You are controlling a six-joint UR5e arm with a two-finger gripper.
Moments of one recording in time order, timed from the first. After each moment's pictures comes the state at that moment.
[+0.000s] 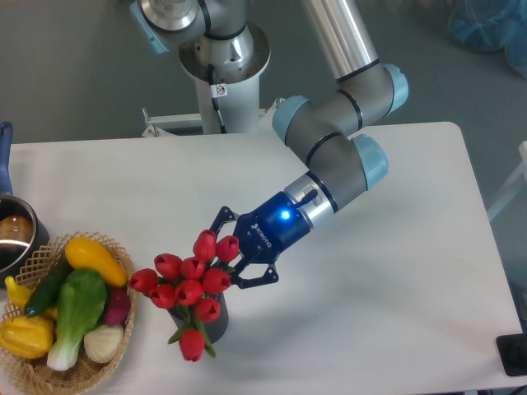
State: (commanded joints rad) arm 2.59 -2.00 -1.76 -0.85 0.22 1.22
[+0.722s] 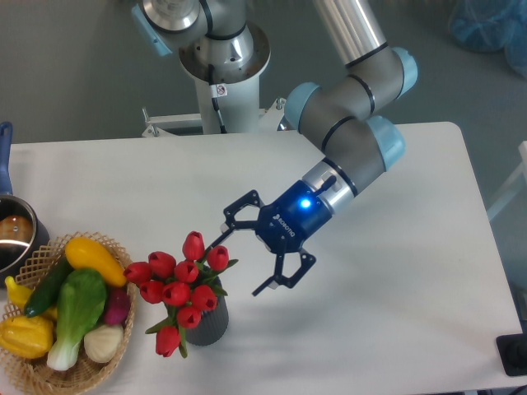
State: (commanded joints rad) arm 2.67 -1.93 -1.75 -0.84 0.42 1.22
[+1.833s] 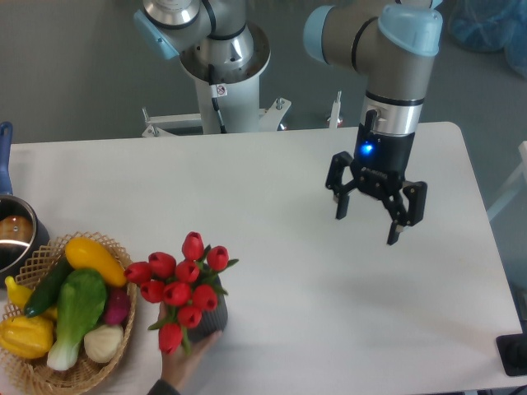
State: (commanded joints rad) arm 2.72 -1.77 -1.64 -0.95 1.34 1.44
